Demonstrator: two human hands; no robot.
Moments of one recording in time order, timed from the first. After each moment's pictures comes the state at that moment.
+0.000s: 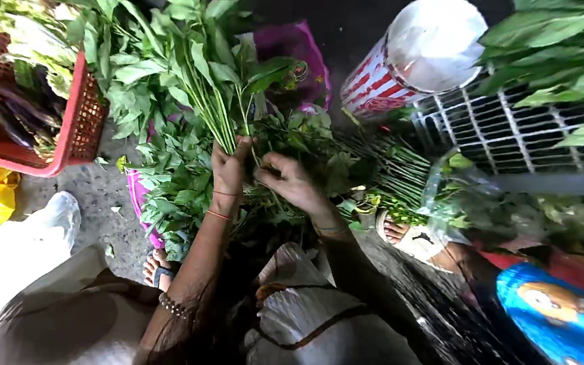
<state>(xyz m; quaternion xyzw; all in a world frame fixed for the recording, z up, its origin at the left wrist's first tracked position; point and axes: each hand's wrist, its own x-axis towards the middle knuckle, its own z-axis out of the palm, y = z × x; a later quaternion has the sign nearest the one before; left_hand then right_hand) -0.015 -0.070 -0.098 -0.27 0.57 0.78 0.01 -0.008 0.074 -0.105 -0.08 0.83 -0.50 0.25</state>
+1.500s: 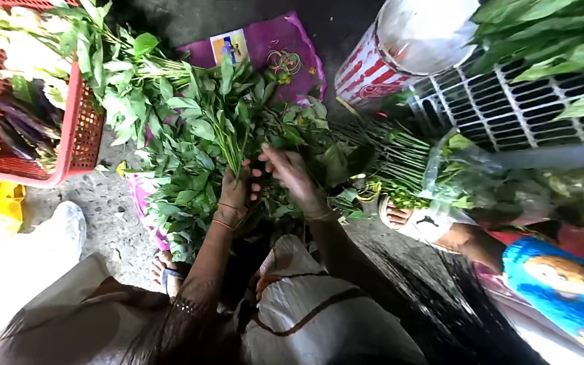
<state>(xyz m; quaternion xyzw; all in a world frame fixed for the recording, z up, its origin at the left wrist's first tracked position) 0.031 -0.071 -0.139 -0.33 0.53 0.75 0.23 0.016 0.079 -0.132 0.17 0.75 -0.59 0.27</state>
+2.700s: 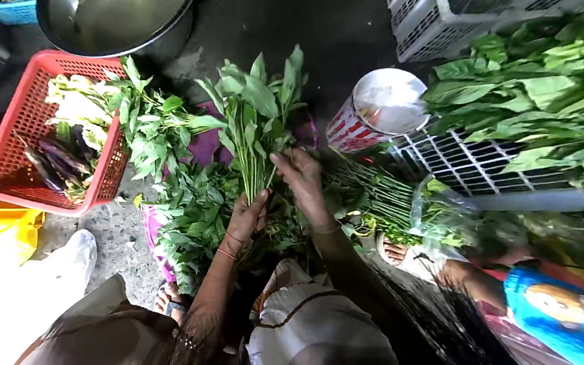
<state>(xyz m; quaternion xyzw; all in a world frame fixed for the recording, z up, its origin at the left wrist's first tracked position) 0.013 -0.078 -0.102 -0.16 0.50 0.82 0.20 -0.048 0.068 -0.095 0.09 0.79 -0.60 0.07</state>
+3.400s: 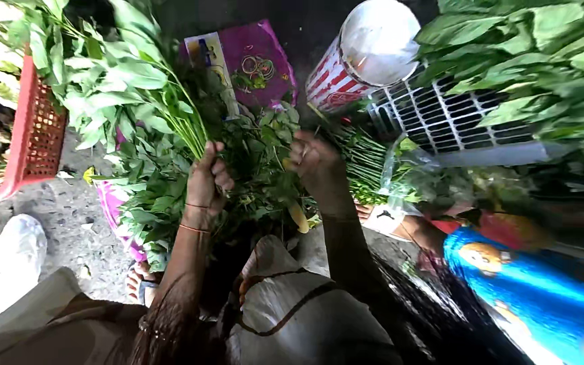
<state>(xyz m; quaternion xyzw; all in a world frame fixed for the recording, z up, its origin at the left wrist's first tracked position) 0.008 -0.084 -0.091 -0.27 0.38 0.87 0.18 0.000 0.143 -0.101 0.16 0.63 -0.75 0.13</state>
